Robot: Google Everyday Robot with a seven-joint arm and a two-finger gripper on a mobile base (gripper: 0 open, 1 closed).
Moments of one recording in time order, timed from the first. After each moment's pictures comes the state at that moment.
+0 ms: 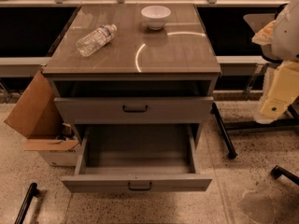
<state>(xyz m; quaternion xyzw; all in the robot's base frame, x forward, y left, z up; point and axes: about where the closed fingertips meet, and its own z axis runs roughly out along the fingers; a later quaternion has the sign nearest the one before) 0.438 -0.216 0.978 -0.60 0.78 -0.04 0.16</state>
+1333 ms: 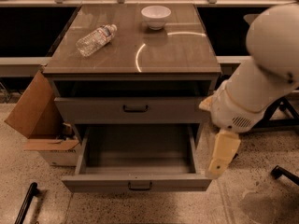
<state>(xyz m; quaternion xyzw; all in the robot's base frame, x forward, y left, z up) 0.408 -0.139 0.829 -0.65 0.75 0.09 0.11</state>
